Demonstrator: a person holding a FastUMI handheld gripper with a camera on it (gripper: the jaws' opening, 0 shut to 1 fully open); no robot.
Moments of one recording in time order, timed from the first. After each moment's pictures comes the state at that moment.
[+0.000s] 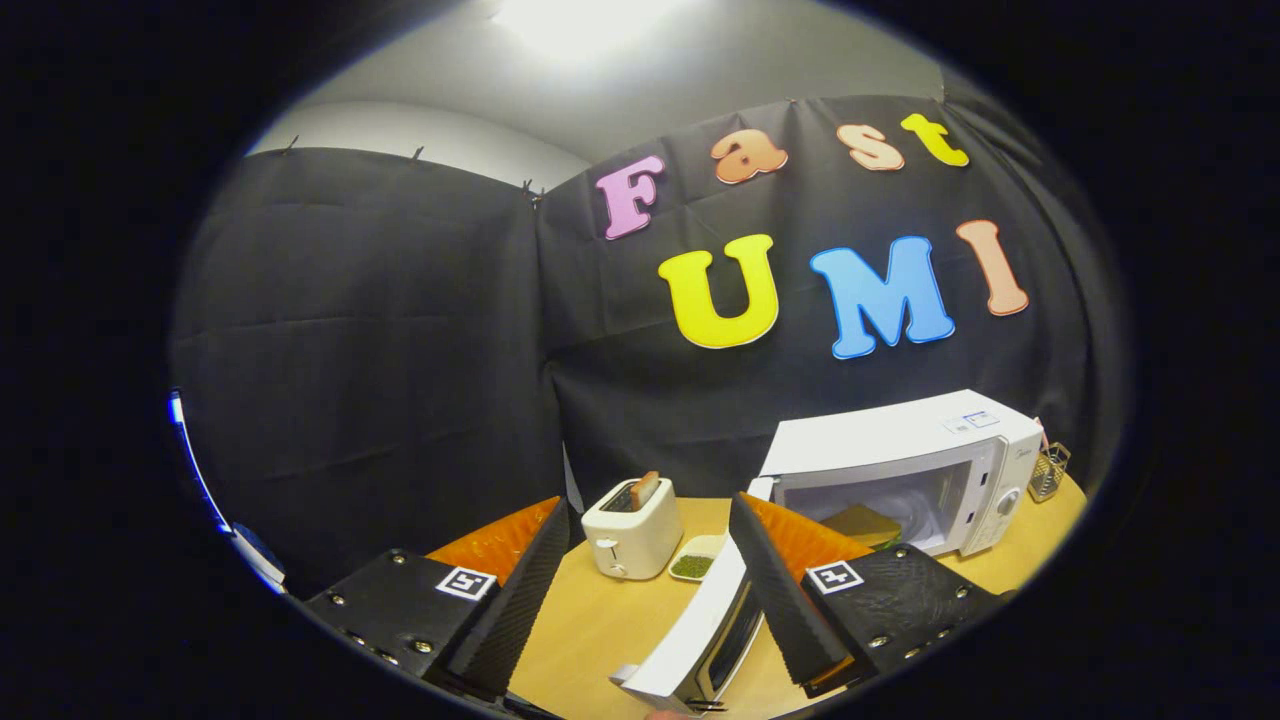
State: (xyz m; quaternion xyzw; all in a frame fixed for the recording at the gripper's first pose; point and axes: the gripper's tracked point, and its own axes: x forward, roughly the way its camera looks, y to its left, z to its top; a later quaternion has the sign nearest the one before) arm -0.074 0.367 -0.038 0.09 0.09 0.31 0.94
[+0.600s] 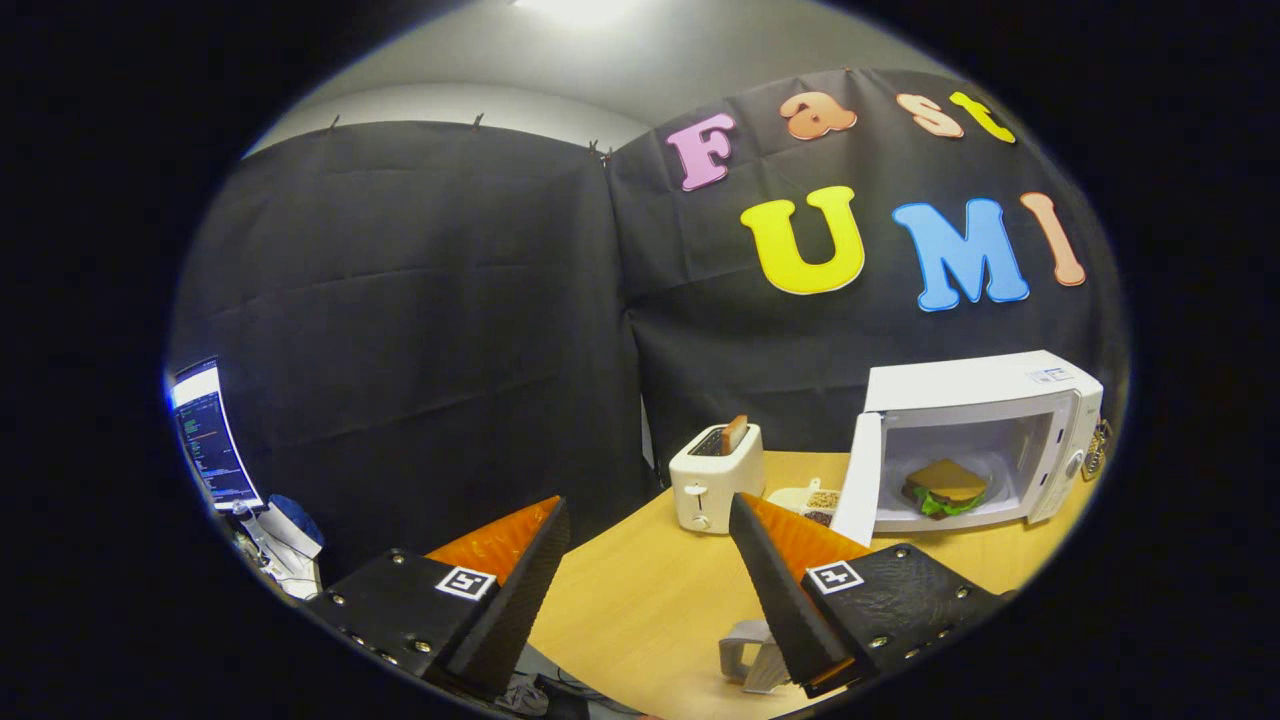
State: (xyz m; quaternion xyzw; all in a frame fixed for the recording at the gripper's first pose) arm -0.137 0.427 -0.098 0.07 0.15 0.41 0.90
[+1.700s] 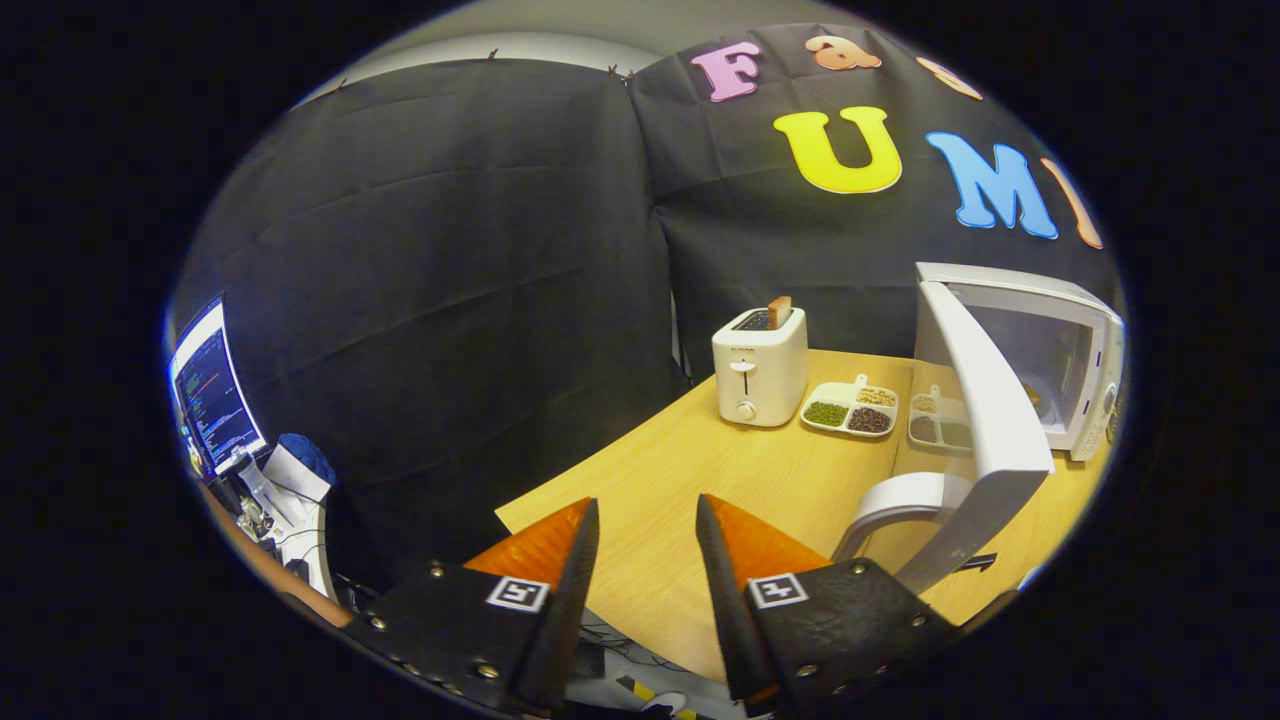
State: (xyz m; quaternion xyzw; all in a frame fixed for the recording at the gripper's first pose) arm -0.190 0.451 -0.202 0.02 0.25 0.43 0.87
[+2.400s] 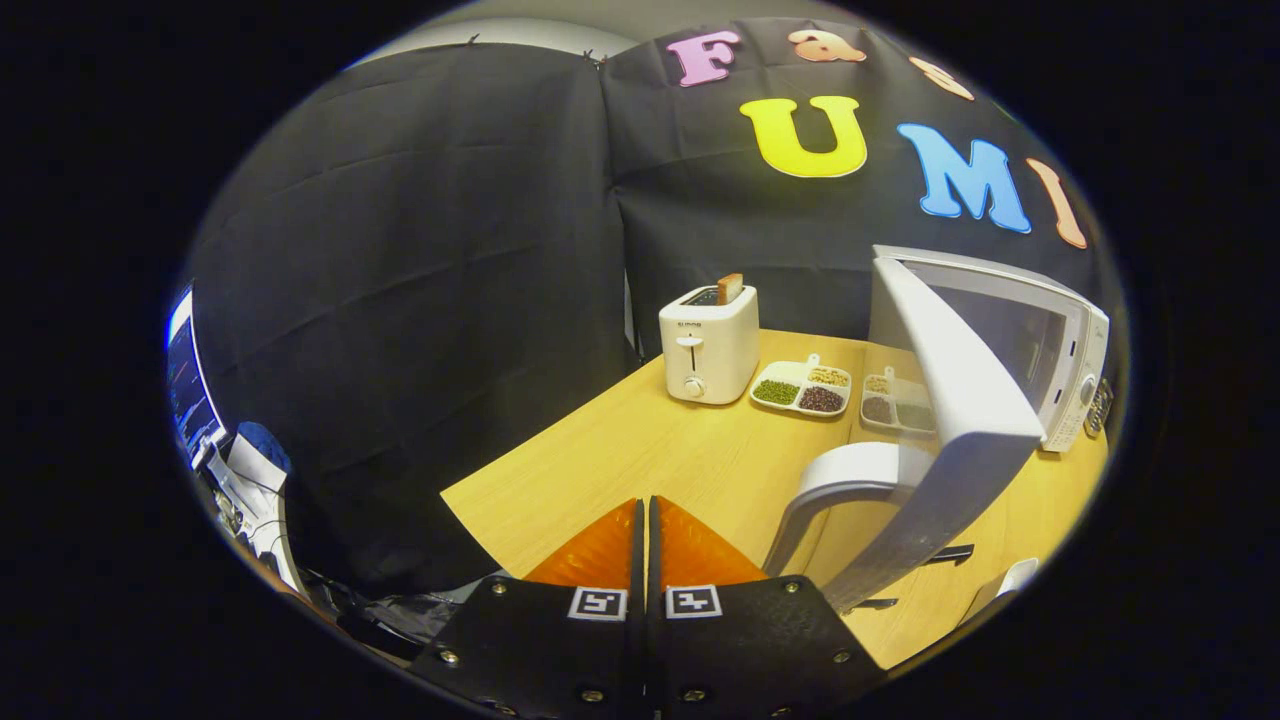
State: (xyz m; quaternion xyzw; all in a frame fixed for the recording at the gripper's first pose) arm -0.167 0.424 -0.229 -0.01 0.28 0.37 0.88
